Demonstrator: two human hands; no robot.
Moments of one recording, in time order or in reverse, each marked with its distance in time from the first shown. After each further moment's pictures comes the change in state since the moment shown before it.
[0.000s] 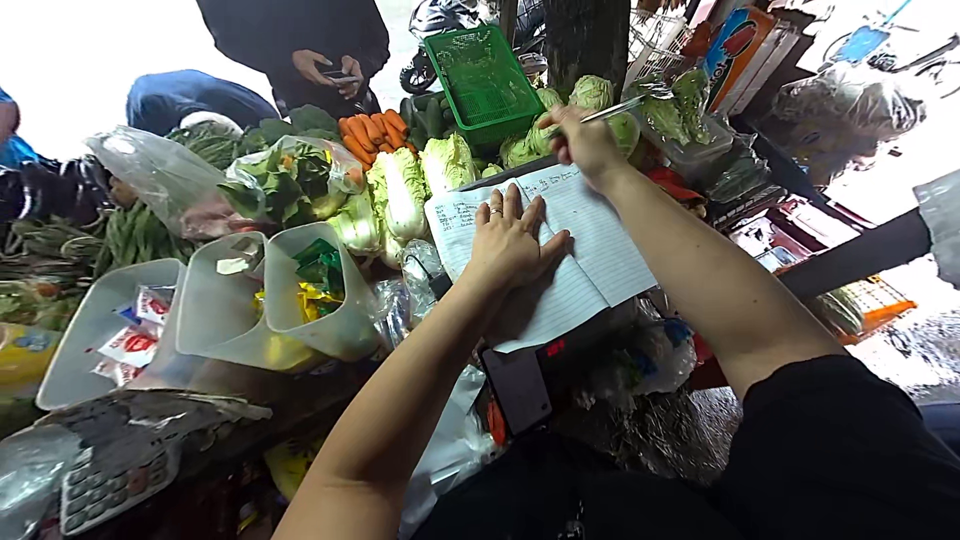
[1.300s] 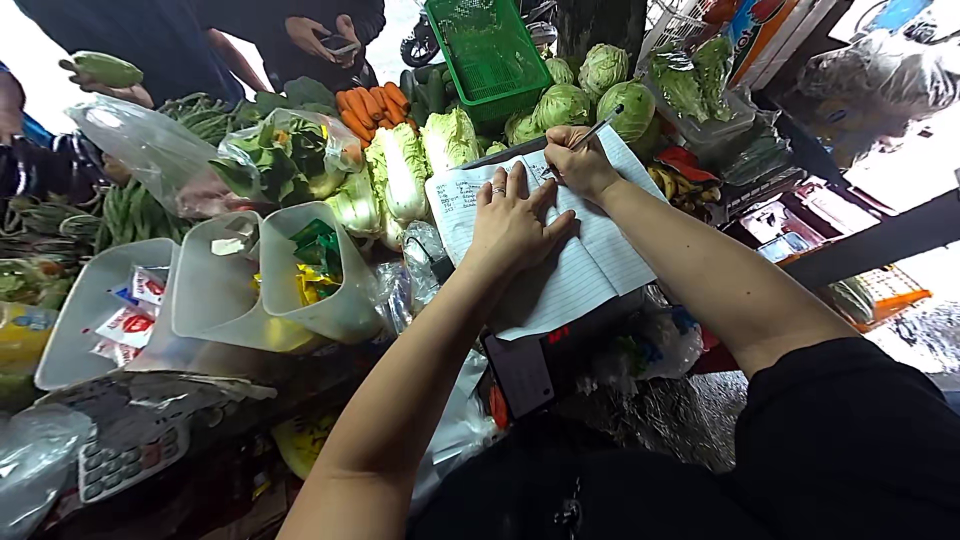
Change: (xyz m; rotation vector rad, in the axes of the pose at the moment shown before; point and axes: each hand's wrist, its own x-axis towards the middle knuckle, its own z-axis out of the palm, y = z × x) left_hand 0.002 -0.003 0.003 -0.044 0.047 0.008; right_hand -0.014 0.051 0.021 -0.127 -0.147 -0.304
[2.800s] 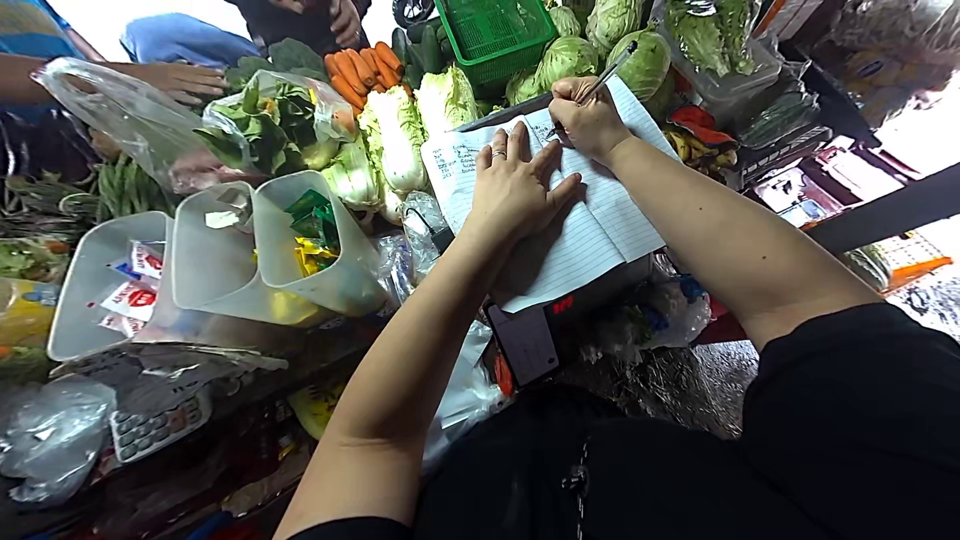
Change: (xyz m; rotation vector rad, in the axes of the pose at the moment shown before) left_hand 0.001 0.000 -0.001 0.022 -0.018 0.004; right_hand 0.001 0.001 -0.001 0.001 0.032 0.035
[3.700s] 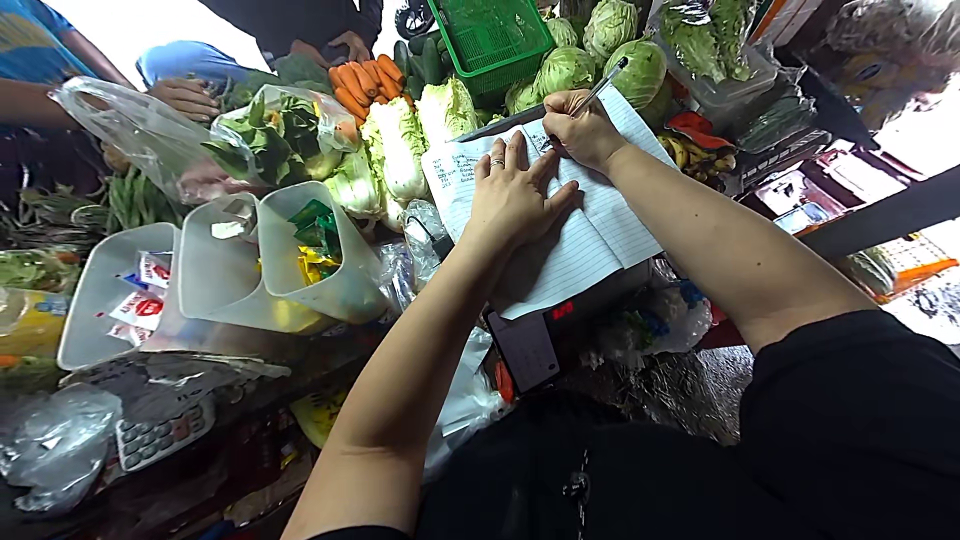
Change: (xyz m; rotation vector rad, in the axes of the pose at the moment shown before) left_hand 0.000 -0.001 0.001 -0.003 0.002 -0.008; right_hand 0.000 -0.001 0.000 0.048 -0.084 -0.003
